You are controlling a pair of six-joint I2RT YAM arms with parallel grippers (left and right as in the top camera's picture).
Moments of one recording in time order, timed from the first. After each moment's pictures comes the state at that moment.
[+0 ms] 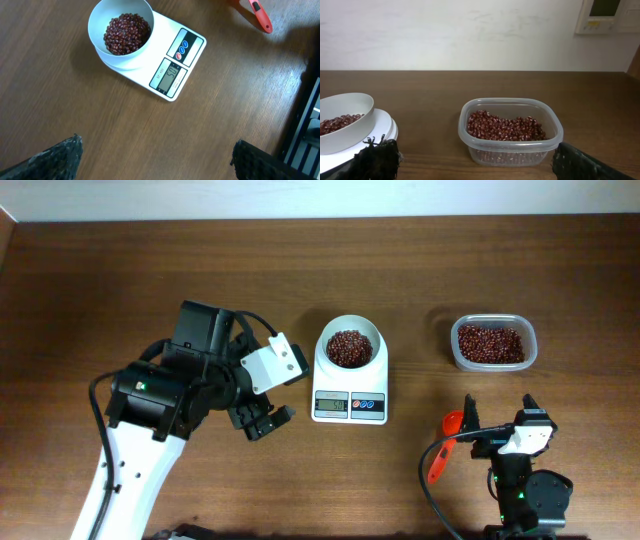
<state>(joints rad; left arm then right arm) -0.29 1.23 1.34 -1.20 0.36 0.77 -0.05 0.02 0.01 -0.07 -0.05 0.01</state>
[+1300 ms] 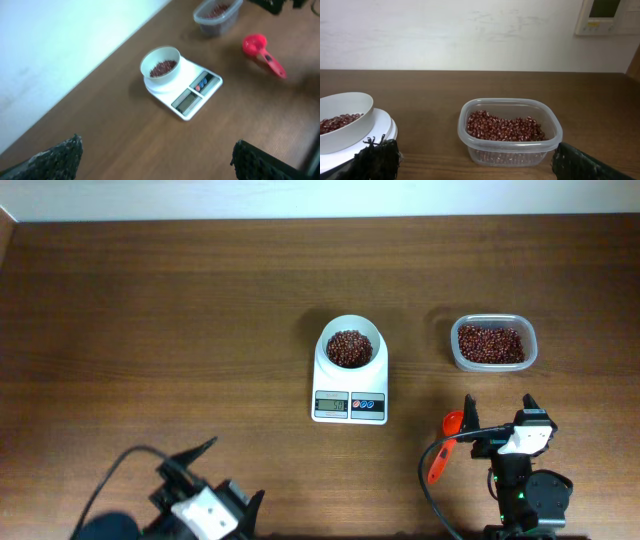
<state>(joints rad) -0.15 0.24 0.91 -1.10 0.41 0.58 -0.05 0.01 0.01 -0.07 -0.05 0.00</state>
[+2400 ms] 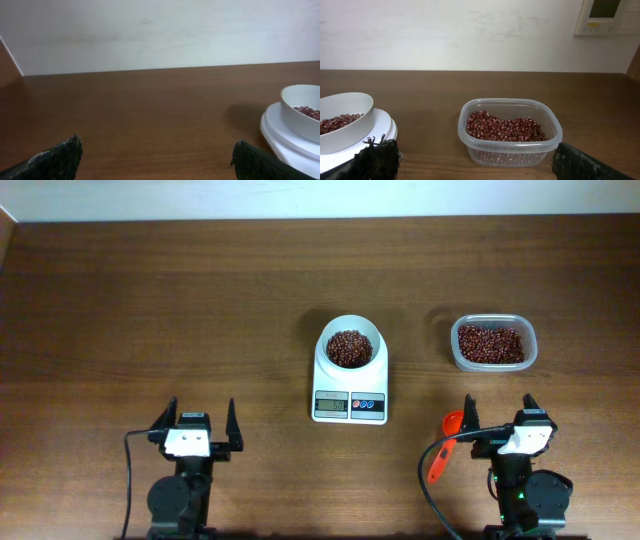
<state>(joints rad) -0.02 0.02 0.01 -0.08 -0.03 0.06 -0.05 0.01 0.01 -0.07 -0.05 0.00</state>
